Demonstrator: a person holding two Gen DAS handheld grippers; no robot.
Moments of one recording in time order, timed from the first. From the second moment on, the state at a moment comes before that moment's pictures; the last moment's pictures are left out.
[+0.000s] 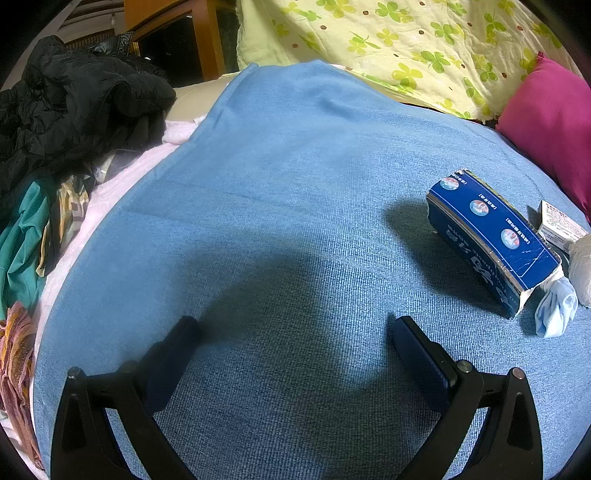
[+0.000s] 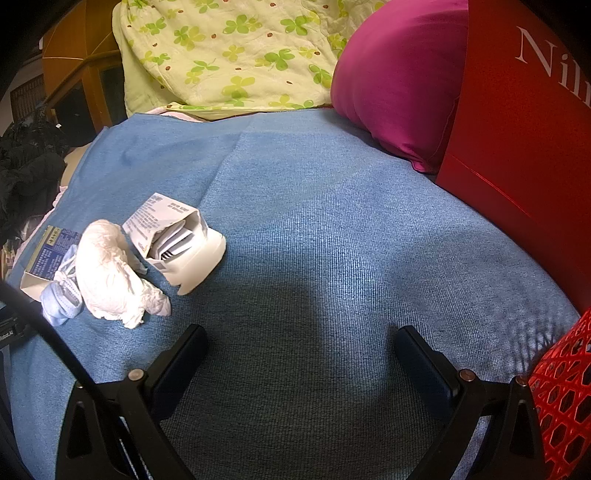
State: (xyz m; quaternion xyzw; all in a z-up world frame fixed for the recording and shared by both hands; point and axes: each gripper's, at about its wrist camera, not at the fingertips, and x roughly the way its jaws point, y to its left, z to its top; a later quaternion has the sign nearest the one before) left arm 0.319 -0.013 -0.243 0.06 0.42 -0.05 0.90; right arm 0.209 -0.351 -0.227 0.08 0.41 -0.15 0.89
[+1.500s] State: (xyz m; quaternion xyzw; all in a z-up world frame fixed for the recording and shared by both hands) left arm 0.301 -0.007 -0.199 -0.04 0.41 -0.09 0.91; right arm 0.187 -0.311 -0.177 0.10 0.40 -0.11 0.90
